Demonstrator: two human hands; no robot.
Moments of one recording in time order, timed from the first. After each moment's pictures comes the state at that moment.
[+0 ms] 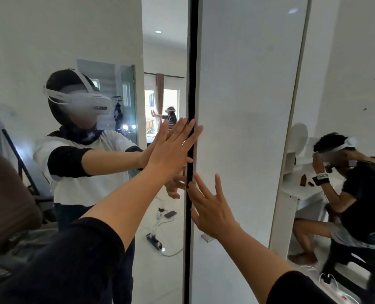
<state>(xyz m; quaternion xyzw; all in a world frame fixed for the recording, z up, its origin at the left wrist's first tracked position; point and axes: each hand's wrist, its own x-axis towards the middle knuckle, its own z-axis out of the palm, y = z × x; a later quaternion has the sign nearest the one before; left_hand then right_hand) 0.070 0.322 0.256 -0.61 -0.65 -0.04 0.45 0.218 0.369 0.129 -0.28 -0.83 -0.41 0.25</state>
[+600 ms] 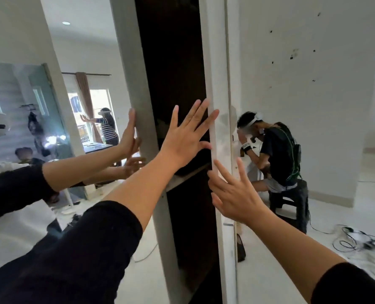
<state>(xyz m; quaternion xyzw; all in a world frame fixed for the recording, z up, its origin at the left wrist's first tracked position) 0.138 0.335 0.248 -0.74 -0.43 -0.19 0.48 0.307 0.307 0.123 -0.40 -0.75 -0.48 0.20</state>
